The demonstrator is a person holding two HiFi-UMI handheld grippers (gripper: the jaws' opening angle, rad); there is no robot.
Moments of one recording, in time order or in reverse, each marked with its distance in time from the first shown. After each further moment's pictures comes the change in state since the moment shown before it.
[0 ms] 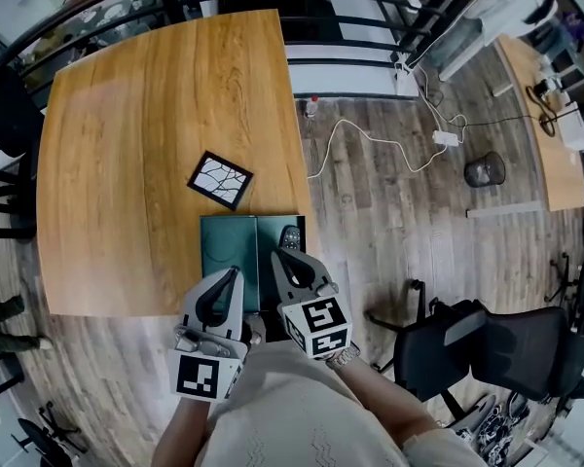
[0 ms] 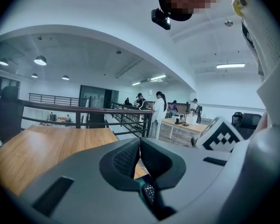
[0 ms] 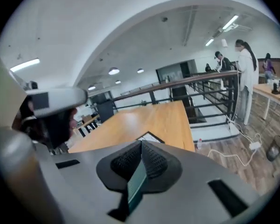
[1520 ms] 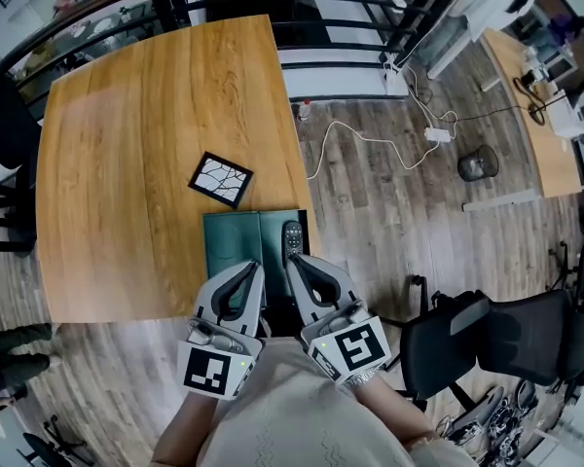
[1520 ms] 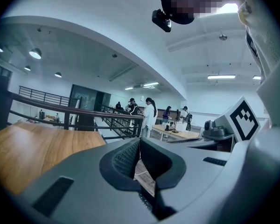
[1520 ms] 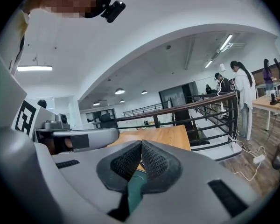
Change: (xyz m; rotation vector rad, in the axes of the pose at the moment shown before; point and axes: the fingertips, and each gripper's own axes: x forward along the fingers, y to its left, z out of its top) left arm -0.009 -0.024 0.010 -0.005 -0.050 -0.149; right arm -0.075 0.036 0.060 -0.057 -0.273 0.006
